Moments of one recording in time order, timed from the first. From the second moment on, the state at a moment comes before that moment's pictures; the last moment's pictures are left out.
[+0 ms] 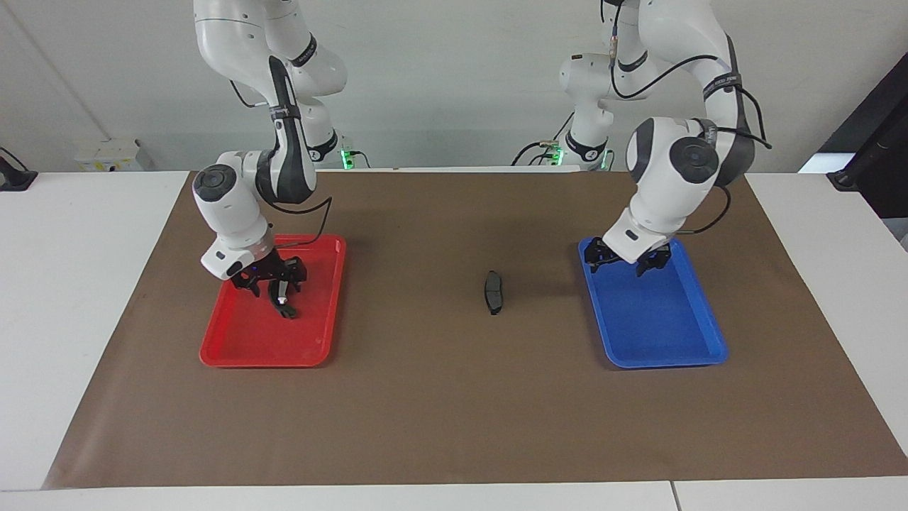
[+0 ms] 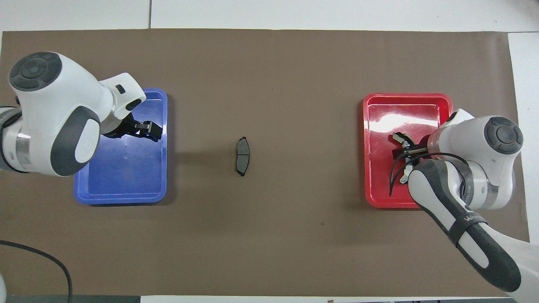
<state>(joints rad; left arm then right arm) -0.19 0.14 -0.01 -1.86 0.00 1.92 -0.01 0.06 0.13 -0.07 -2.29 0.02 2.44 -0.14</state>
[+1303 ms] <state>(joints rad) -0.06 -0.02 -0.01 -1.67 0.00 1.53 0.08 0.12 0.12 -0.07 -2.09 0.02 2.14 -0.05</state>
